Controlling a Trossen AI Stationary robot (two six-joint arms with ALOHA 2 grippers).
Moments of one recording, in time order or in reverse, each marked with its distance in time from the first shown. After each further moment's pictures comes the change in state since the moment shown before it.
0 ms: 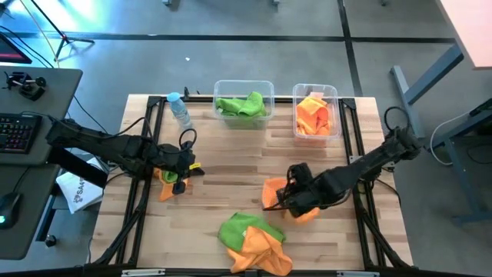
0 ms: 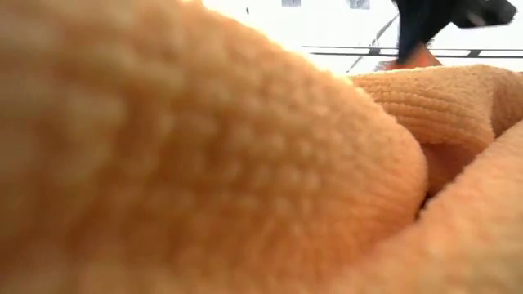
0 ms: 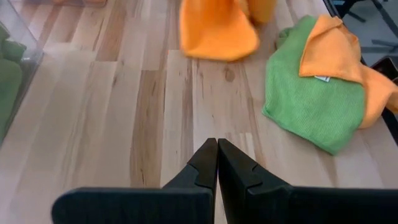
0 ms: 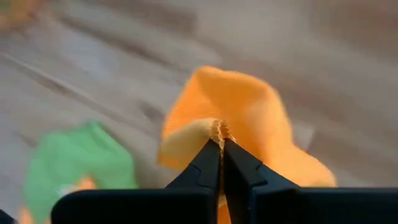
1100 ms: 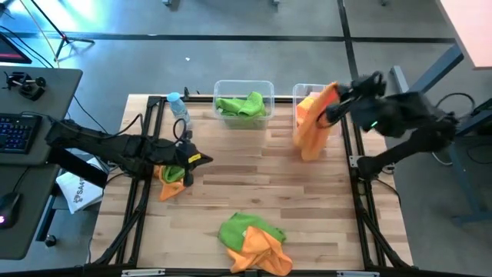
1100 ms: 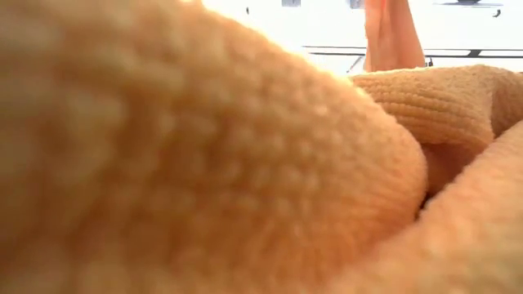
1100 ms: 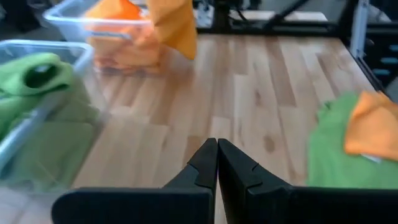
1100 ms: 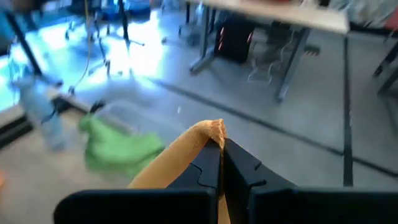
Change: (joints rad) left arm 0.017 0.000 0.001 0.223 -0.203 0.044; right arm -0.369 -0.380 0.456 -0.309 0.653 -0.943
